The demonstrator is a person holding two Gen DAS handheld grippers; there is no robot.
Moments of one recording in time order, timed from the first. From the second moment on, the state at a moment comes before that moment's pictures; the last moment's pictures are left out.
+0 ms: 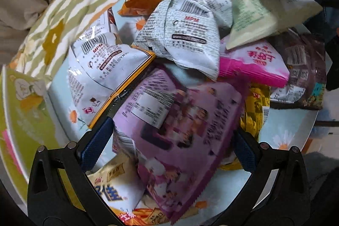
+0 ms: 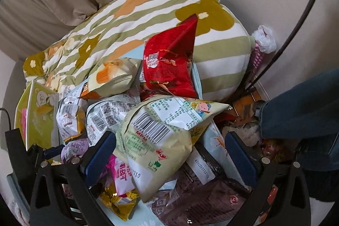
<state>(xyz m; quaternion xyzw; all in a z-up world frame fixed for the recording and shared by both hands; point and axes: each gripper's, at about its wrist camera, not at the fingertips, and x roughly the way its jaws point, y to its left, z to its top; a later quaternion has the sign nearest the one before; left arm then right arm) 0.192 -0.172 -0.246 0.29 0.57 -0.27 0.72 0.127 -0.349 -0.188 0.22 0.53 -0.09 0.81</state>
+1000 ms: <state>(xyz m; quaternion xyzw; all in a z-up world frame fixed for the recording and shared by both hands) 0.190 -0.148 -0.237 0.23 0.58 -0.28 0.73 0.160 -0.346 -0.215 0.26 0.55 -0.08 0.79</state>
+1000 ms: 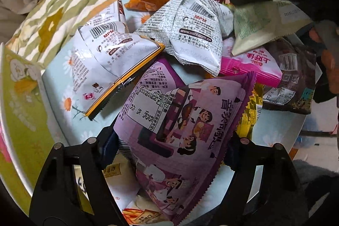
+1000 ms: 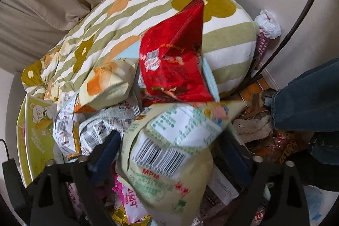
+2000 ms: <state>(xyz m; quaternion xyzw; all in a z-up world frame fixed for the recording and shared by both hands) 0.147 -0.123 -0.168 0.17 0.53 -0.21 0.81 0.120 -0.328 -0.144 0.21 0.50 0.00 0.84</state>
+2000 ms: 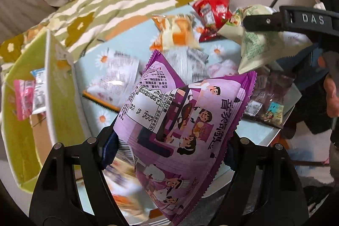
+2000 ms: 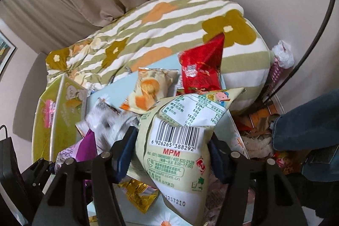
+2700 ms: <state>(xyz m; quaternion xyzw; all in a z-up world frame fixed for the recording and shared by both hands) 0.150 0.006 -0.072 0.04 0.45 -0.07 0.89 0.136 -0.201 -0.062 0.12 0.43 0.17 0.88</state>
